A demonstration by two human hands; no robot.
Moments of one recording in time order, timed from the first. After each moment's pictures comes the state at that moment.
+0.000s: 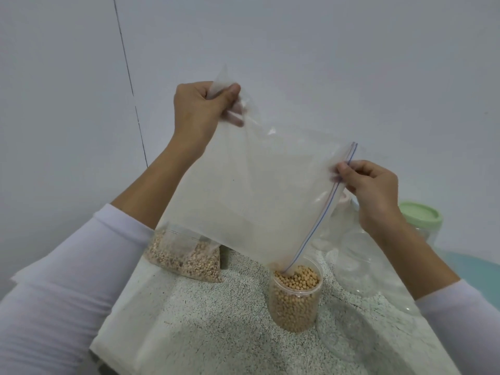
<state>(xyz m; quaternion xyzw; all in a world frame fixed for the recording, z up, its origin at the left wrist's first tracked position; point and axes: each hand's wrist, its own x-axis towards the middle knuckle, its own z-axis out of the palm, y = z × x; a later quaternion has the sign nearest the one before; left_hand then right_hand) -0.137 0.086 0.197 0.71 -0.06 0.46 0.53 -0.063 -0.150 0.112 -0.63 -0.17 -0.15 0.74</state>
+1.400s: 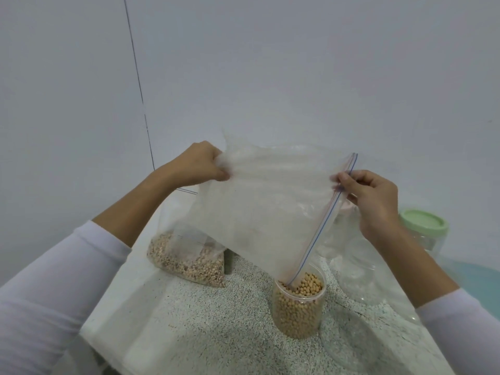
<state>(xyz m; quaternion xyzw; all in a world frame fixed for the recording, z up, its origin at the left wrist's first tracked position) -0.146 0.122 0.165 0.95 0.07 0.19 0.23 -0.056 -0.150 0.103 -0.62 -0.18 -0.12 0.76</state>
